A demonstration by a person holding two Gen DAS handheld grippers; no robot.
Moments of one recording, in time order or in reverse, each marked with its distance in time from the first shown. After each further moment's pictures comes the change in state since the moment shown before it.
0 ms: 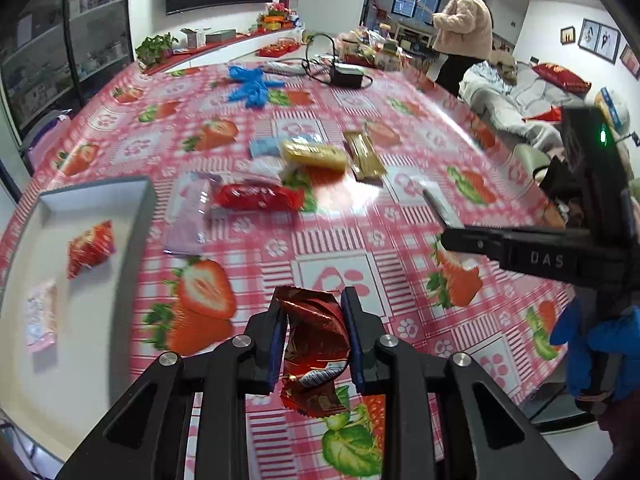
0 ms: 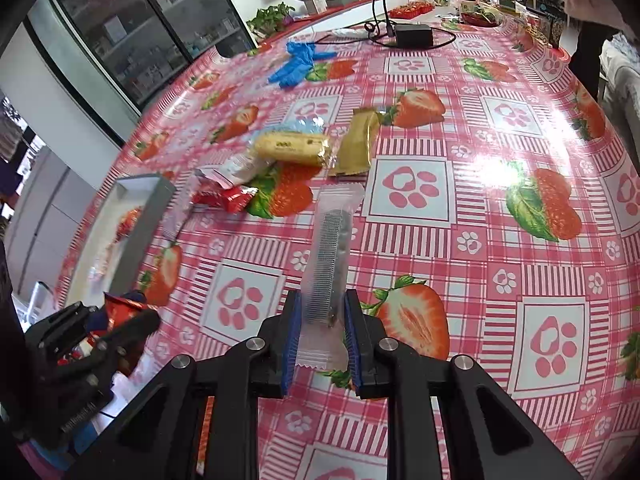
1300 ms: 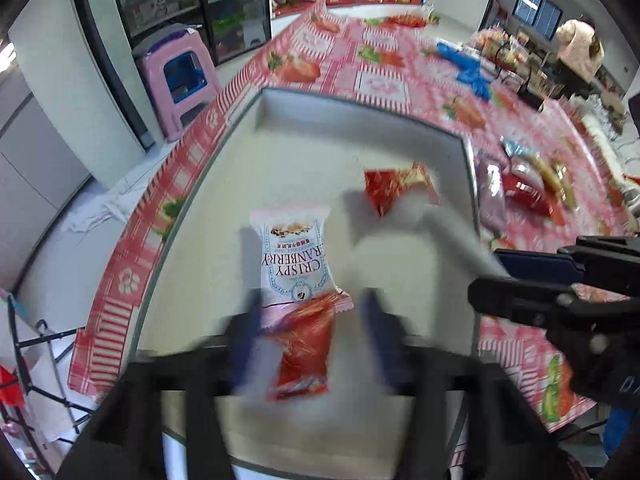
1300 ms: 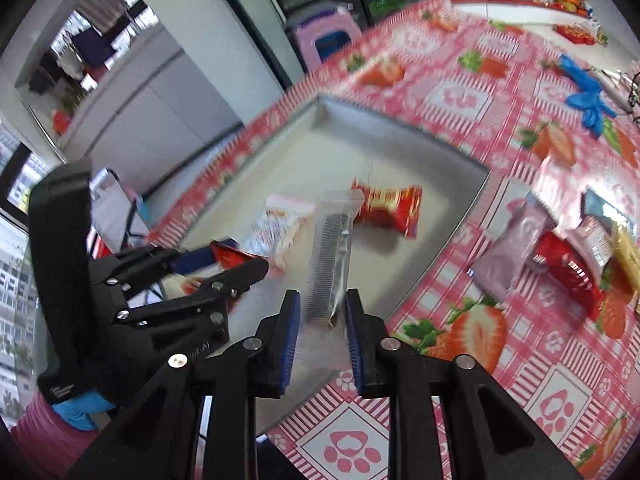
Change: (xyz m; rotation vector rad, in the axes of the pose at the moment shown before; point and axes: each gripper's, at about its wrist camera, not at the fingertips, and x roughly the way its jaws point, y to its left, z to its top) left arm -0.031 0.219 -0.036 -0.274 0.150 0.286; right arm 0.089 0.280 0.019 -0.424 0.237 0.254
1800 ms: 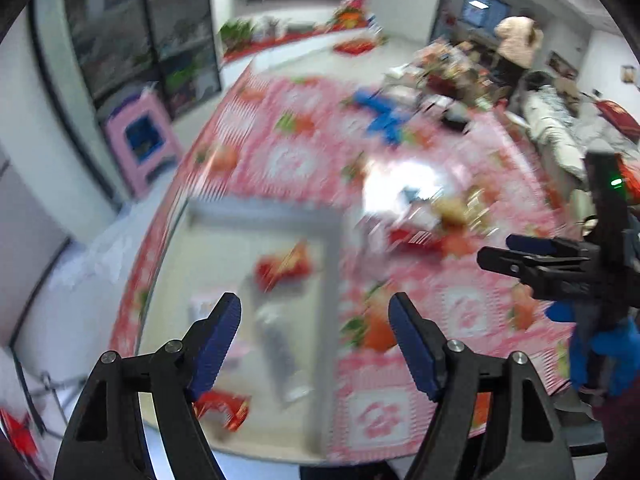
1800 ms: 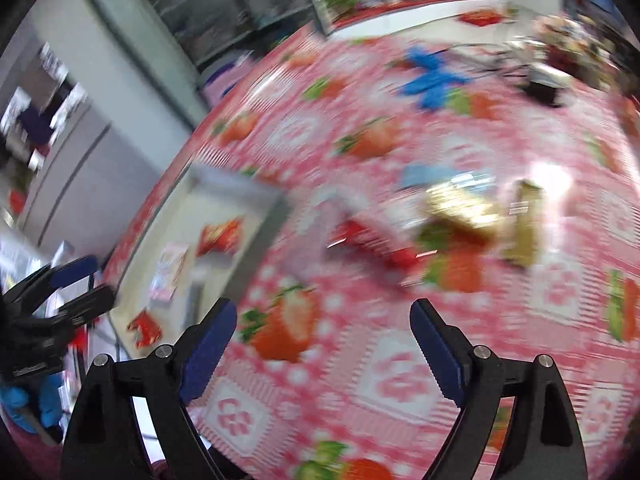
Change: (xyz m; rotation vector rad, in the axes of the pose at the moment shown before) left arm -0.110 -0.087 0.051 0.143 -0.152 -0.113; right arm -0.112 -0.130 -0.038 0.263 -0.185 -0.165
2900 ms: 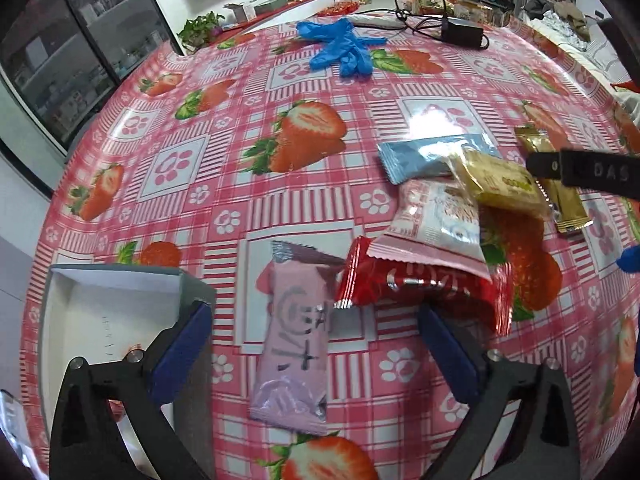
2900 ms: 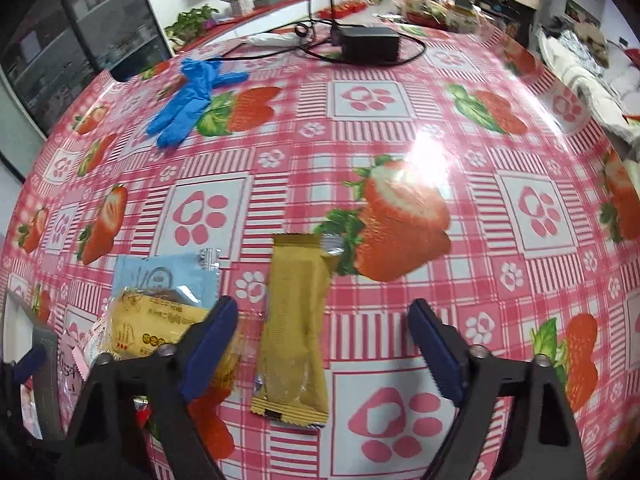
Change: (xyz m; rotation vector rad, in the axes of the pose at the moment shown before) left arm 0.233 -0.101 0.022 0.164 0.121 0.146; right arm 0.082 -0.170 0.049 0.250 -0.046 -0.369
